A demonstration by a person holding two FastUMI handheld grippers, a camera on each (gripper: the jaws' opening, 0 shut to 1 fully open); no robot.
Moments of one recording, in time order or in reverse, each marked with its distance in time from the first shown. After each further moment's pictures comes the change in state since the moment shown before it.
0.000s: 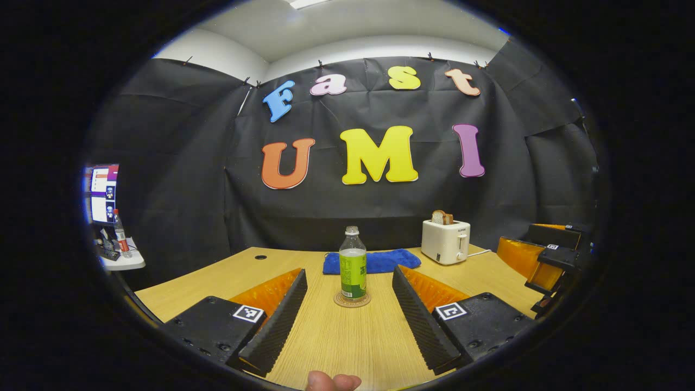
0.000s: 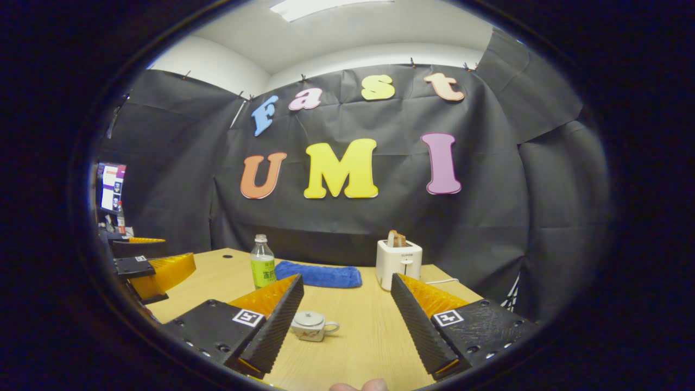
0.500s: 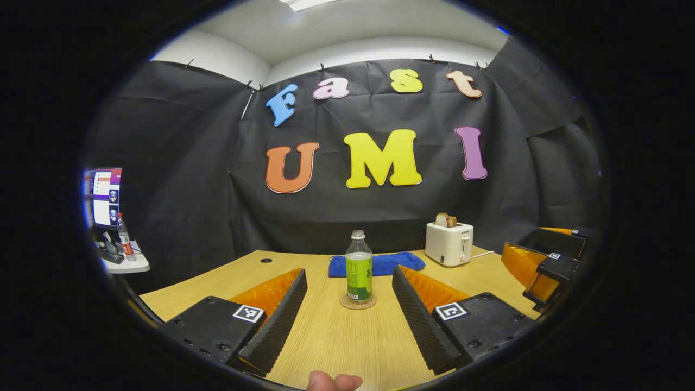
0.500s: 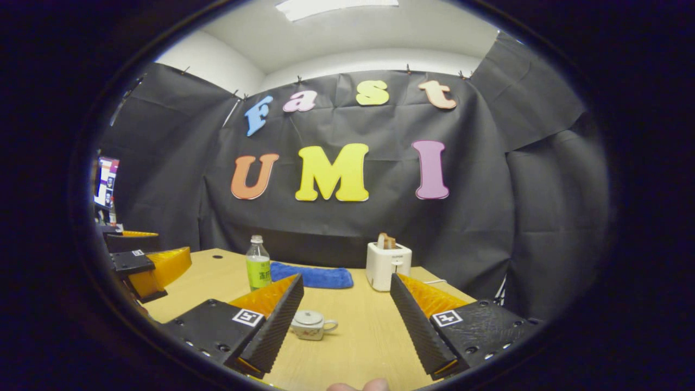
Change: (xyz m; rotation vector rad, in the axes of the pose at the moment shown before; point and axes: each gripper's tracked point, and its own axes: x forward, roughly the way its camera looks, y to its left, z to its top) left arm -0.002 0.012 0.005 0.001 -0.012 0.030; right arm -0.014 0.007 0.011 -0.010 -0.034 -0.093
